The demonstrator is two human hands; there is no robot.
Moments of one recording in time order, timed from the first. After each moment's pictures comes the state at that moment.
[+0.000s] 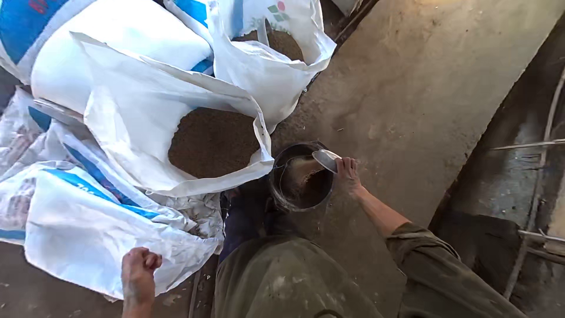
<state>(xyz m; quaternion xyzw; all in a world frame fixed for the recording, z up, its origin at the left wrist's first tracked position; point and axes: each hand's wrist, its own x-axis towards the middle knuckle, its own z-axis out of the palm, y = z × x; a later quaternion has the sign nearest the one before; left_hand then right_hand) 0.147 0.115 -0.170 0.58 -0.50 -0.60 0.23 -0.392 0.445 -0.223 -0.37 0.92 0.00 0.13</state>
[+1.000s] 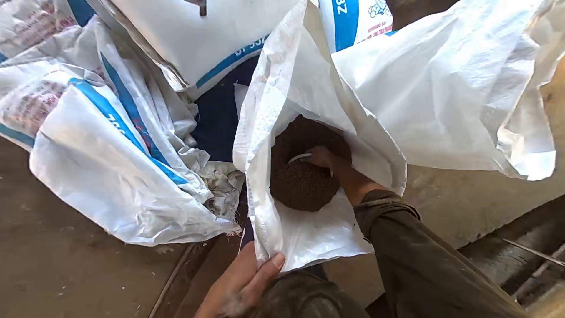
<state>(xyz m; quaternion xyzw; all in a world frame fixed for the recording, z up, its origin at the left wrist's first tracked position) 0.031 -0.044 -0.138 0.30 -0.54 -0.77 0.14 -0.322 -0.040 -0.402 -0.41 0.70 0.15 0.56</state>
